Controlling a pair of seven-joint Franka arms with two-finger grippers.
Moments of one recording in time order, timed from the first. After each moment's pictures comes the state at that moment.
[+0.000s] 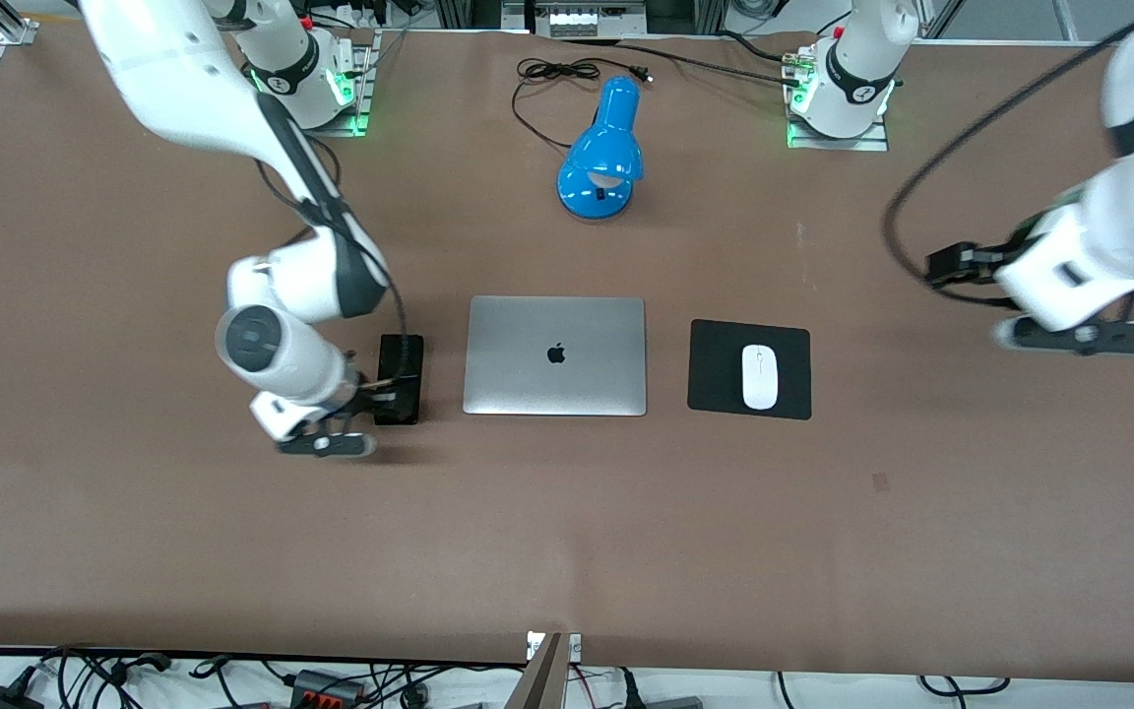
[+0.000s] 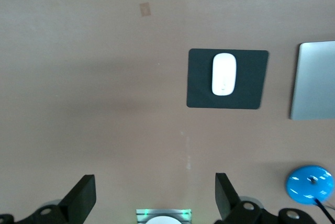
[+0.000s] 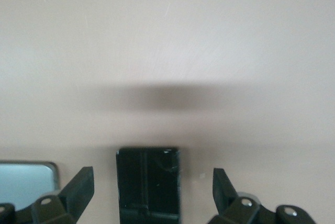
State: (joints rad) left arm -0.03 0.28 -0.08 -1.25 0.01 1.31 -0.06; right arm 0.28 0.58 0.01 -1.65 0.05 2.30 0.30
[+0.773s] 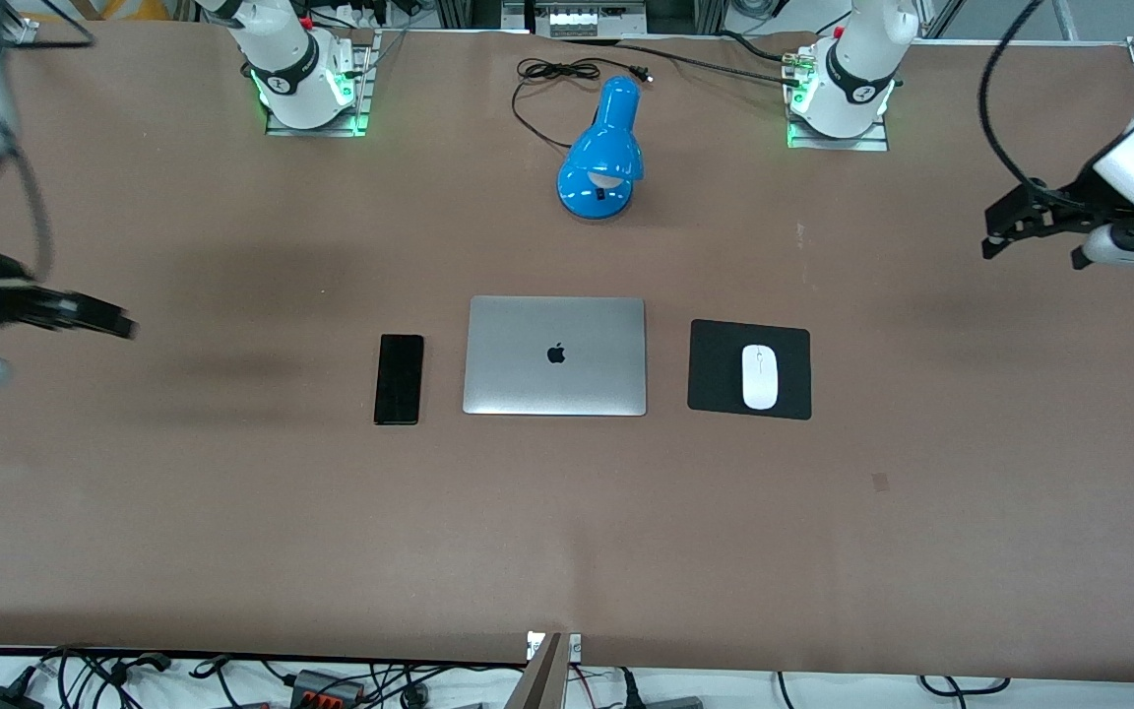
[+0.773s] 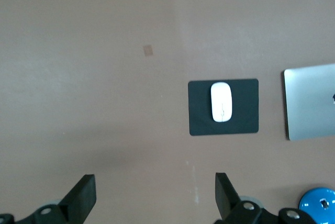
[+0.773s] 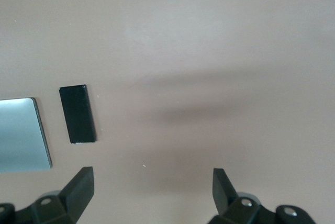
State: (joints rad) left arm -0.01 -0.04 -0.04 -1.66 -0.02 1.65 0.06; right arm -0.08 0.27 0.00 -1.38 0.05 1.57 0.02
